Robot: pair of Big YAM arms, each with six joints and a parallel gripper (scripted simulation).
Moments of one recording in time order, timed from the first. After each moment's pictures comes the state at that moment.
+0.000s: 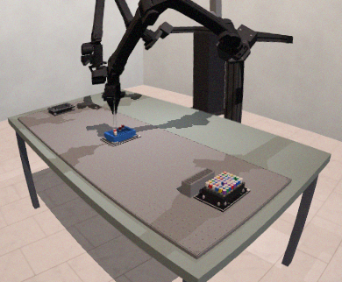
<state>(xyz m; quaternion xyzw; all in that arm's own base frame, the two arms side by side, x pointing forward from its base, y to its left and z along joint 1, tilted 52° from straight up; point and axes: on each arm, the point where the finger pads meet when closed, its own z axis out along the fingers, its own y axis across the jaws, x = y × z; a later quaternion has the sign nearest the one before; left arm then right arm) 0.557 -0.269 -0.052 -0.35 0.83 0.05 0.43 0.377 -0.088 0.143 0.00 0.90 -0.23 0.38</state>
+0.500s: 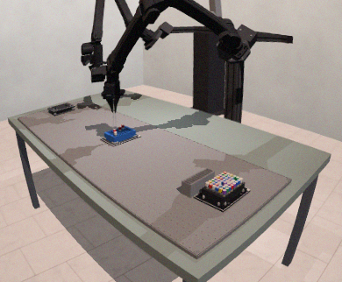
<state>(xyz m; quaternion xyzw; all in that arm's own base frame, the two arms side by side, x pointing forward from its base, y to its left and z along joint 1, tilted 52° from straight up) 0.552 -0.274 -0.045 -0.35 0.83 0.05 0.43 0.377 -0.088 0.143 0.00 0.90 -0.23 0.38</state>
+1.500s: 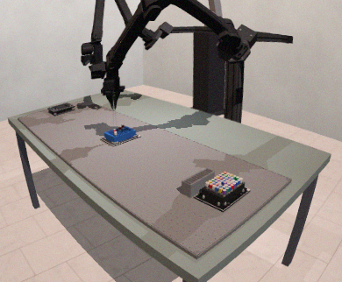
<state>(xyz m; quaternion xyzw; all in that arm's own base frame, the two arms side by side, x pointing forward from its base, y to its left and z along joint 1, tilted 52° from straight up) 0.540 -0.280 -0.034 -0.35 0.83 0.06 0.43 0.377 -0.088 0.143 0.00 0.90 -0.23 0.38</state>
